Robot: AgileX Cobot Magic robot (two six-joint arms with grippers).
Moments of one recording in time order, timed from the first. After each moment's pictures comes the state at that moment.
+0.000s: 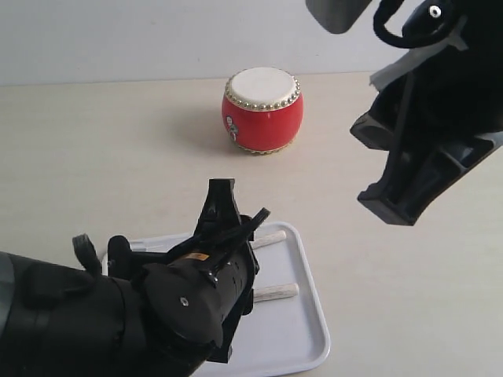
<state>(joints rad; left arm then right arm) -1.28 1.78 -0.81 -1.74 -0.64 -0.74 1.09 1.12 -1.09 -0.50 1.09 0.21</state>
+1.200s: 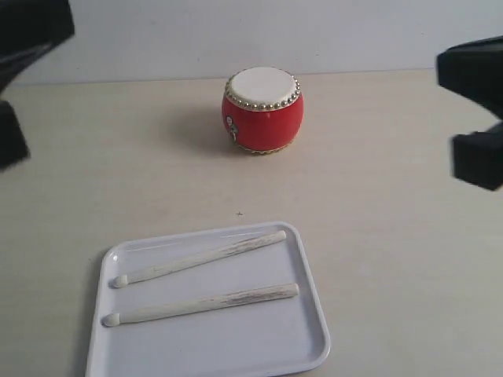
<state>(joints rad) -1.28 0.82 -0.69 -1.74 -0.59 1.73 1.09 0.79 -0.72 -0.90 0.69 0.88</state>
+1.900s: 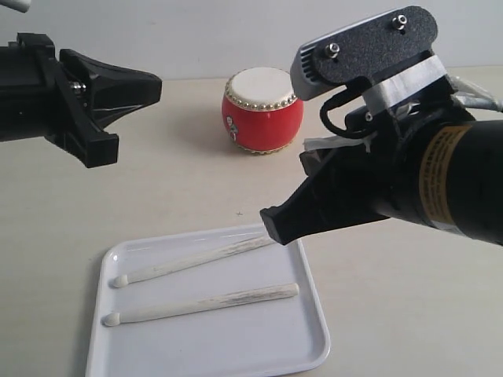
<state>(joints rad) -0.42 1.21 -0.68 -1.75 0.51 1.94 1.09 1.17 -0.71 -0.99 0.56 1.20</state>
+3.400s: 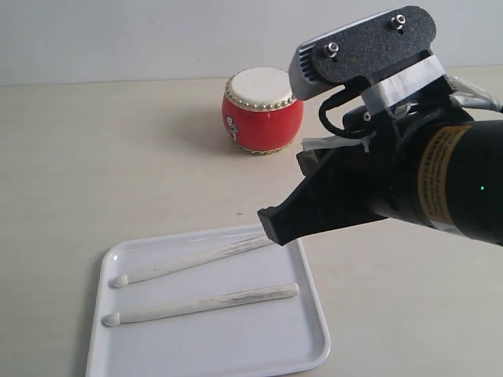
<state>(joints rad) -0.06 0.30 -0.21 -1.72 0.06 1.72 1.09 1.17 -0.71 -0.99 0.55 1.21</state>
